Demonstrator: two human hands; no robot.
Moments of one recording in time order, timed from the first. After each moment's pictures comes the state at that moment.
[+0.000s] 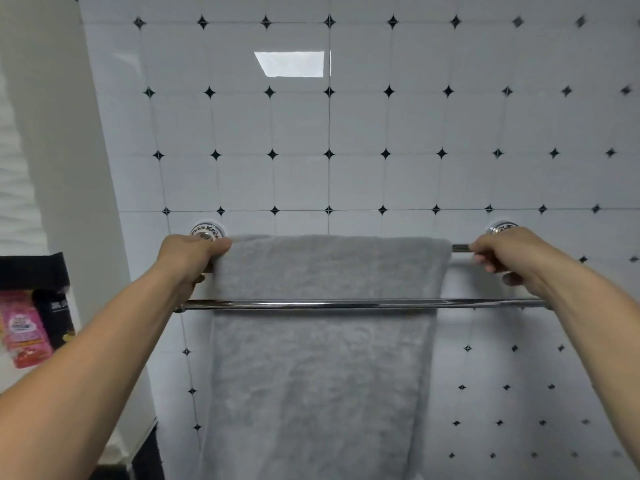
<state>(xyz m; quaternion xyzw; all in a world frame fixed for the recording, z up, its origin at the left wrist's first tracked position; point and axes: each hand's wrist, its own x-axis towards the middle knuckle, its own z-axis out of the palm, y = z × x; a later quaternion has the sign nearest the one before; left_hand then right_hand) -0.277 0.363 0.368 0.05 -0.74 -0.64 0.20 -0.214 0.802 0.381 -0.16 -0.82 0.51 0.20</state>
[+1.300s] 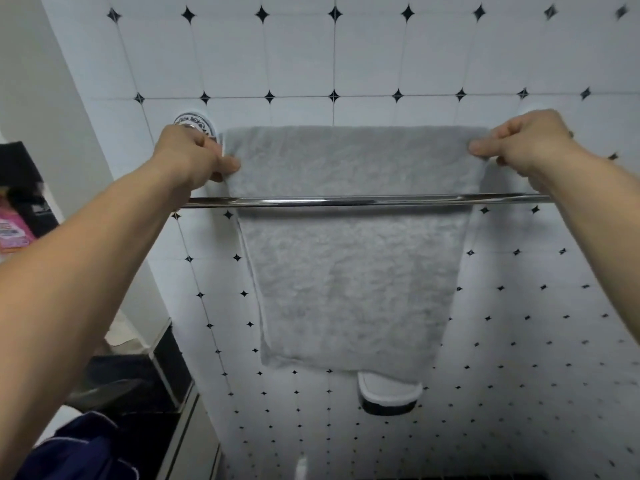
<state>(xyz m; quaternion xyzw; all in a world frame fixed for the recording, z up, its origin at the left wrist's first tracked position) -0.271 0.368 0.354 -0.02 -0.85 -0.49 0.19 -0.218 0.780 0.366 -0.13 -0.83 0.46 0.30</state>
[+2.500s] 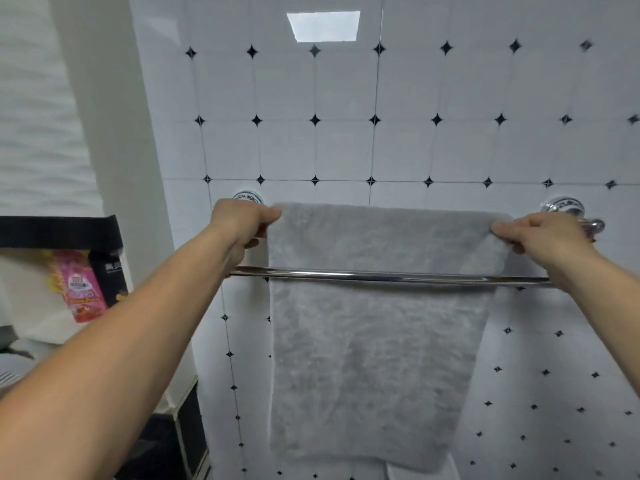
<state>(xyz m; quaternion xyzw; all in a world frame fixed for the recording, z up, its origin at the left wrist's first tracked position) -0.271 0.367 0.372 0.04 -0.72 -0.67 0.16 -0.242 0.784 0.348 -0.10 -0.79 0.52 0.31</state>
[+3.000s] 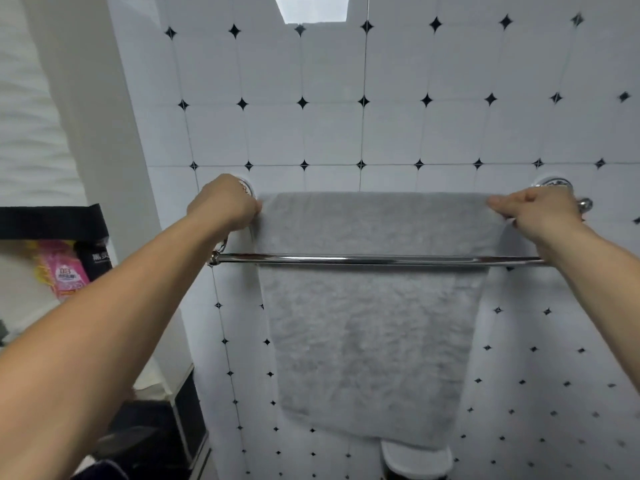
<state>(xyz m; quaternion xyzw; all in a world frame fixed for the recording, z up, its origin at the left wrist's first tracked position) -0.276 0.363 0.386 0.06 -0.92 -0.32 0.21 -0.250 0.792 0.351 -0.11 -0.77 0.52 0.35</state>
